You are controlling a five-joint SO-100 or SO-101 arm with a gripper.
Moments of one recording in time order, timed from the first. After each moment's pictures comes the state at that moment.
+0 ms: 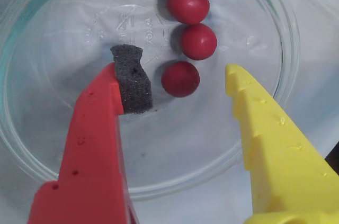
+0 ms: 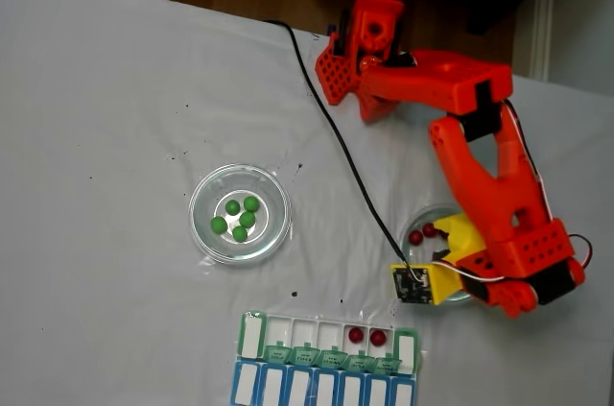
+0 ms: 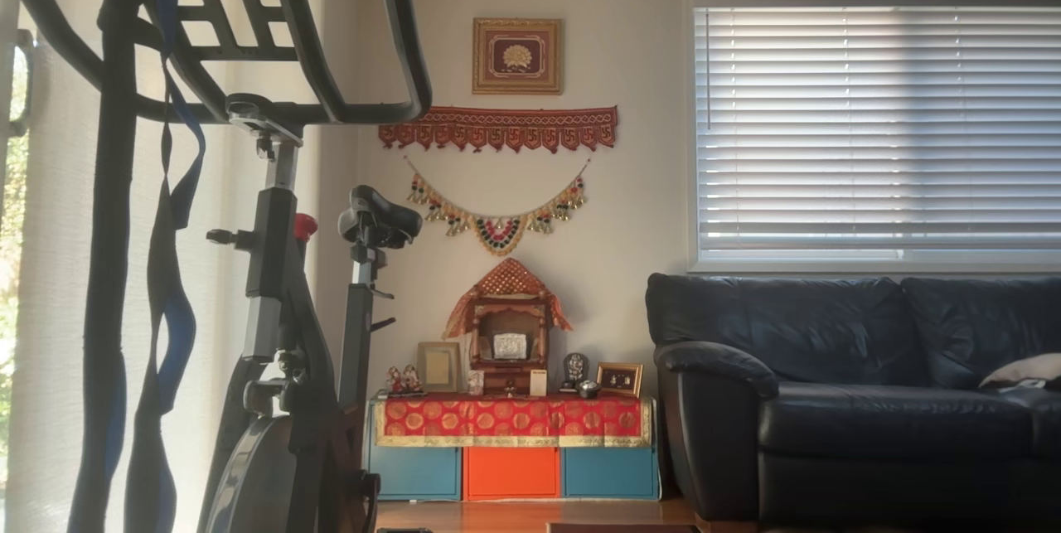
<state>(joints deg) -34.1 78.1 67.9 107.2 8.0</state>
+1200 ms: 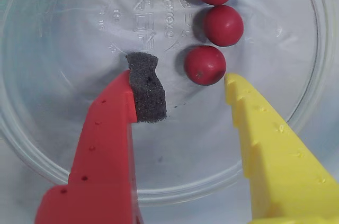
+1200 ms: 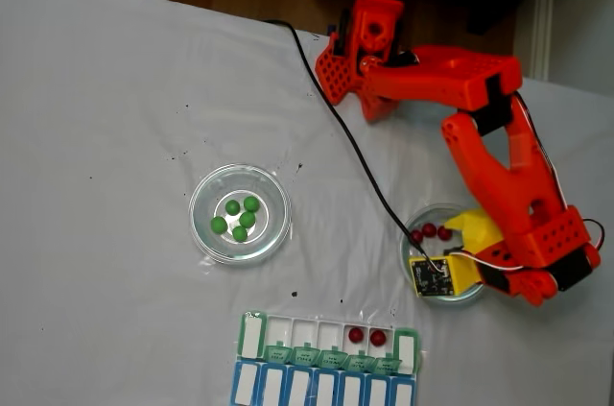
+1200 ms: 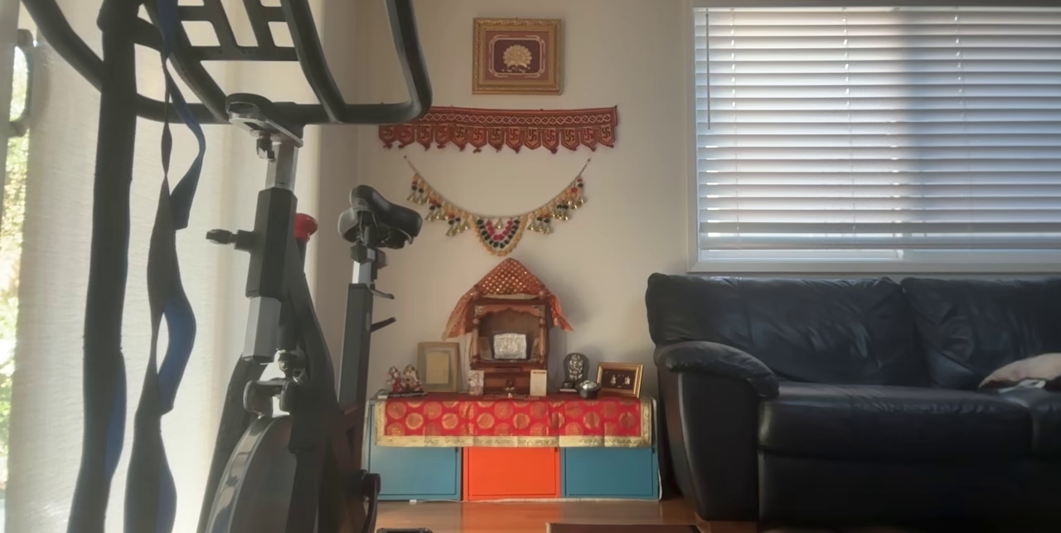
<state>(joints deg) -38.6 78.3 70.8 102.0 15.6</state>
